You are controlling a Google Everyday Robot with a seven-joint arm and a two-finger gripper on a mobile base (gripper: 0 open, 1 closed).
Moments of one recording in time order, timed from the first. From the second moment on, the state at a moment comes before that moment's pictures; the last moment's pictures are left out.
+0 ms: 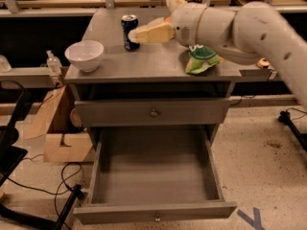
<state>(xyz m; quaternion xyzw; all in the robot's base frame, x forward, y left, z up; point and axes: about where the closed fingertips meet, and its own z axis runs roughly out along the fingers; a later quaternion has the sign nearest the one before) 0.686 -0.004 1.017 -0.40 0.59 0.28 0.64</state>
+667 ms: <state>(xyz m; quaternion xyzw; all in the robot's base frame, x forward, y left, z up) 0.792 0.021 0.923 -0.39 0.66 0.27 0.59</state>
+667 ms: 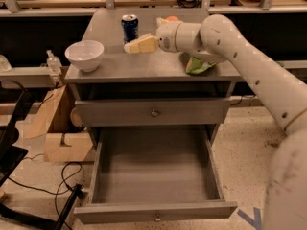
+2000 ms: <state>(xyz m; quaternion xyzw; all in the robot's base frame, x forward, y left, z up) 0.855 -0.010 0.901 -0.37 0.71 0.23 0.56</state>
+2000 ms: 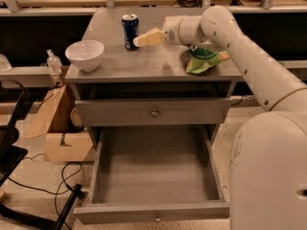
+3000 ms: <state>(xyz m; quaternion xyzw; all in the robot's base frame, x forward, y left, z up) 0.842 0.042 0.928 -0.37 0.66 0.29 0.58</state>
